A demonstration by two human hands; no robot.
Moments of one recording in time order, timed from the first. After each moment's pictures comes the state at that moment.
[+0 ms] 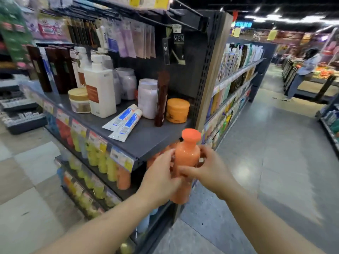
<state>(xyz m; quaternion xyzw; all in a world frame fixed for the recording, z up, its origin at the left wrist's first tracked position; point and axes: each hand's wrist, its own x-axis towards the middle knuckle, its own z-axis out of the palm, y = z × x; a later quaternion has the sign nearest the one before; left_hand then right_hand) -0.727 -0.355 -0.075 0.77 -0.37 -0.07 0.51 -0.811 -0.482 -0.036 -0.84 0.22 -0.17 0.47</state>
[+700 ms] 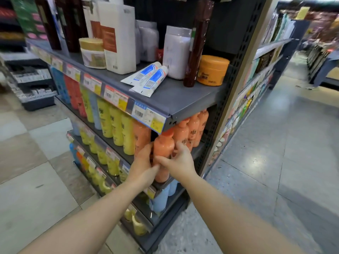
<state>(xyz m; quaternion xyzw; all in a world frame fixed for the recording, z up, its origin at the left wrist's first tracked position) -0.624 -0.293 -0.257 0.80 -0.25 -0.07 0.54 -0.670 -0.416 -0.244 -0.84 0.22 -0.16 0.47</state>
